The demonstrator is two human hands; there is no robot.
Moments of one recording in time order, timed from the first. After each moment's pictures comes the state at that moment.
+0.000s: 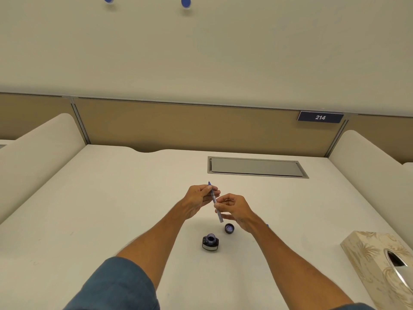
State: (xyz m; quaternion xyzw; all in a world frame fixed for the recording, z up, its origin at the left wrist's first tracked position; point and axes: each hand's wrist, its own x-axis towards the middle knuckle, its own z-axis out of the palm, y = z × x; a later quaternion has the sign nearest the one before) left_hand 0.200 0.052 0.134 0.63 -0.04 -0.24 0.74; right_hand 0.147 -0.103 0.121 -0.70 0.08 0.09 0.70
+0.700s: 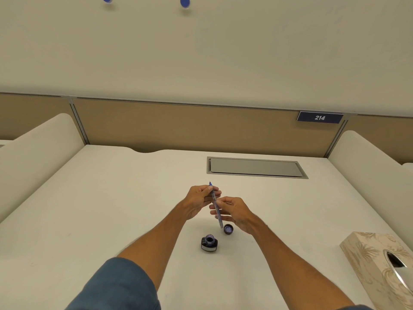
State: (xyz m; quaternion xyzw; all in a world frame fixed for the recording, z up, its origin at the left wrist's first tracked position) left_hand 0.201 0.045 0.132 0.63 -0.04 -0.23 0.74; right_hand 0.146 -0.105 0.119 -0.69 0.06 0.13 0.71
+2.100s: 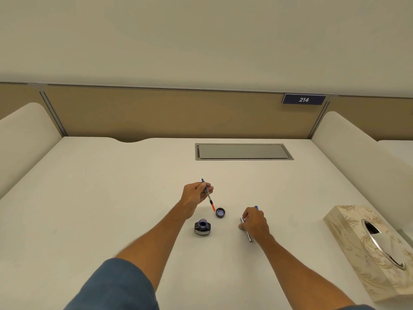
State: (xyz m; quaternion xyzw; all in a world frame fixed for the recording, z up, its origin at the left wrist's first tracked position) left_hand 0.184 0.032 0.095 0.61 0.02 -0.22 0.76; right_hand 0.081 -0.157 0.055 -0.90 0.27 0.04 0.34
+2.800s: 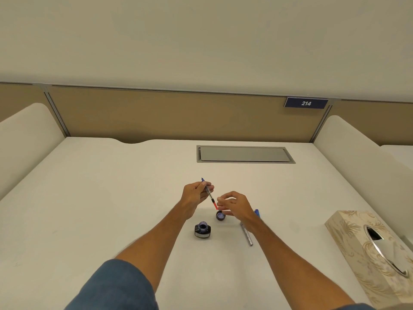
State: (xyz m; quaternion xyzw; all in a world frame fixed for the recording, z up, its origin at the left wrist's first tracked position) left_hand 0.184 0.032 0.105 0.61 0.01 -0.21 0.76; right_hand 0.118 -0.122 0.097 -0.75 0.17 0.03 0.64
